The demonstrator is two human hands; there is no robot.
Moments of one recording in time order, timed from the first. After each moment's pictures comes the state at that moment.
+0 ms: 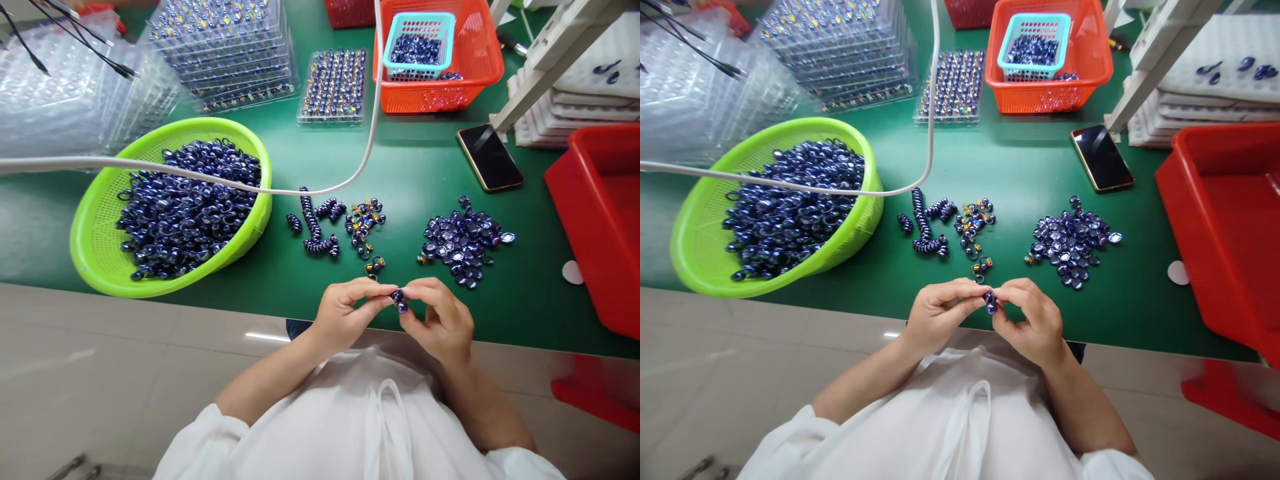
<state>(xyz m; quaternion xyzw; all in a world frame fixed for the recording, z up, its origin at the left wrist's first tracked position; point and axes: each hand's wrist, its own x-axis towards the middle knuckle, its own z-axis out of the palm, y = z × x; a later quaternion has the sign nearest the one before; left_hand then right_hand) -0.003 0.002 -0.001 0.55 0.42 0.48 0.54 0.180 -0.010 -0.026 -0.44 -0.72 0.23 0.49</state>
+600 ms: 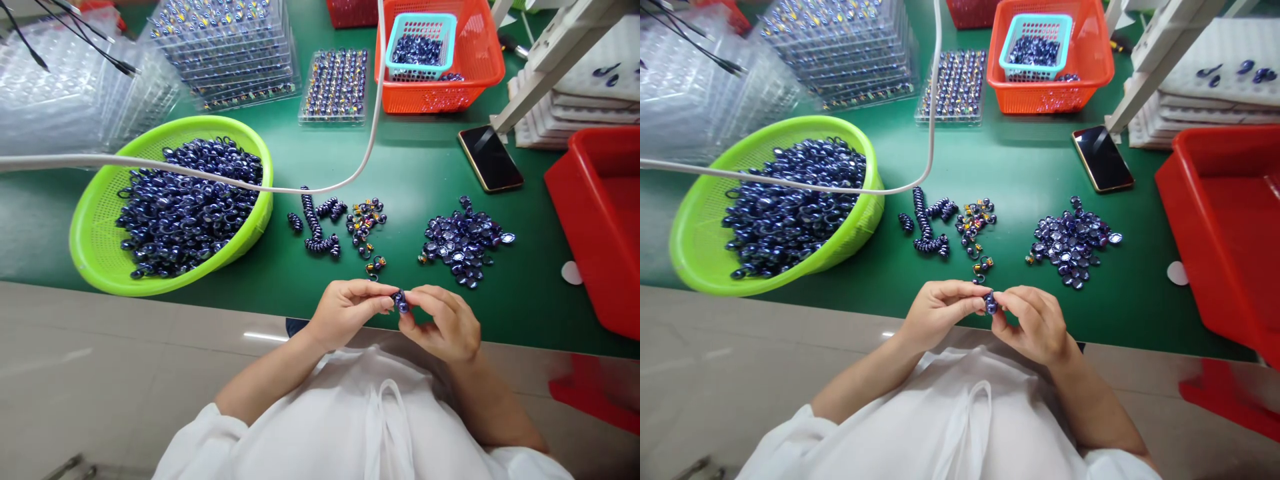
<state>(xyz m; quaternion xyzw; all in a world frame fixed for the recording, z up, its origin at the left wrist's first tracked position) -0.007 0.002 0.007 0.41 0.45 0.40 0.68 0.186 -0.007 -0.016 -0.40 -0.80 0.05 0.43</state>
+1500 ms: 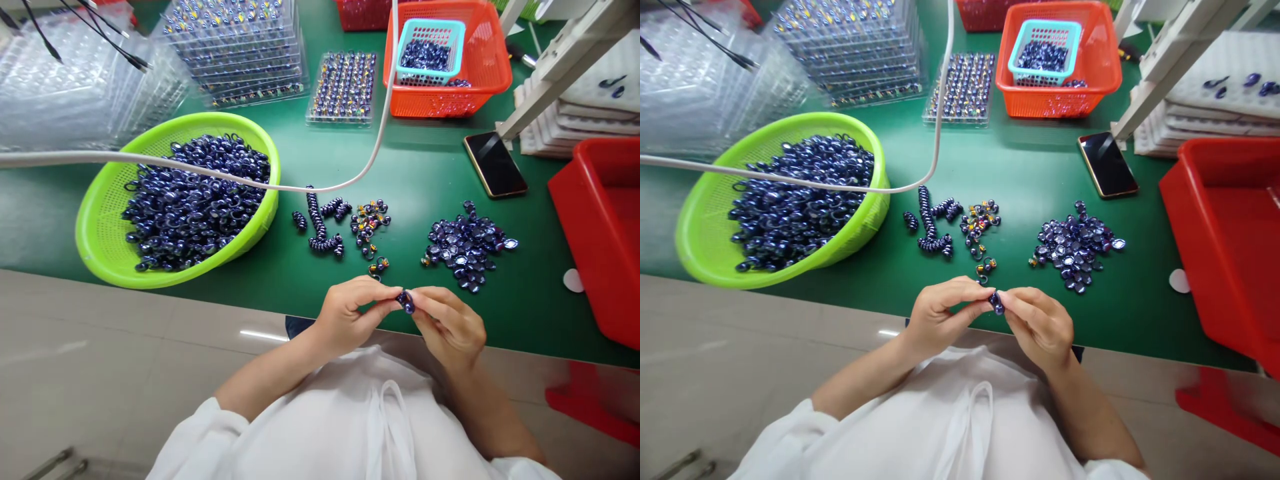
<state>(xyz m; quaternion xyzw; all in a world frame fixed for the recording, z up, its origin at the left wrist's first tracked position) -0.004 0.002 0.002 0.66 0.37 0.51 0.40 0.187 -0.016 -0.026 -0.43 -0.72 0.20 0.50</state>
